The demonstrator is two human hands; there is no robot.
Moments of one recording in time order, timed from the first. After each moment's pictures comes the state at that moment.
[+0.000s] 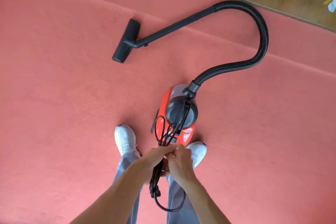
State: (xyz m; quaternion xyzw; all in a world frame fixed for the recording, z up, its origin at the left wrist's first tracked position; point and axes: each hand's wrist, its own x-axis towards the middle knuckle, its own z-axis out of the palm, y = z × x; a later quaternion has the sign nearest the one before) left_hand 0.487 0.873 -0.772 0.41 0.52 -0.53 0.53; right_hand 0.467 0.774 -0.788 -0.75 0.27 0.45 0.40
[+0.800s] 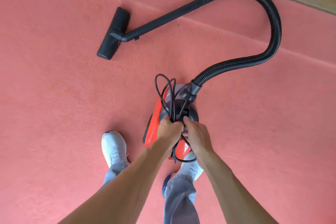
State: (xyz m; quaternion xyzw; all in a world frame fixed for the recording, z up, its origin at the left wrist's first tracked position) left_hand 0.567 0.814 -0.882 0.63 0.43 -0.35 0.54; right_hand 0.563 0.726 -0.874 -0.72 0.37 0.37 0.46
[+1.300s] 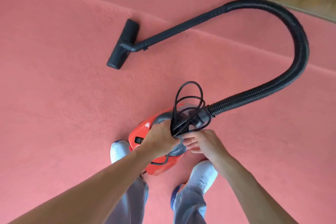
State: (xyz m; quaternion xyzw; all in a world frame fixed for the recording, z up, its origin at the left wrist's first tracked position) left_hand 0.582 0.881 -0.882 0.85 0.09 -0.40 0.33; right_hand 0.587 0.732 -0.863 -0.66 0.33 0.46 0.49
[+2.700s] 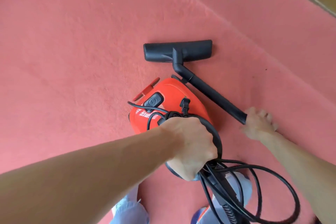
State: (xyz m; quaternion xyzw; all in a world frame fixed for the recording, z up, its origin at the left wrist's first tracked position) left_hand 0.694 0.991 -0.929 0.86 -0.33 -0.37 0.12; right_hand 0.796 0.771 -1.095 -0.90 -0.02 0.43 -0.11
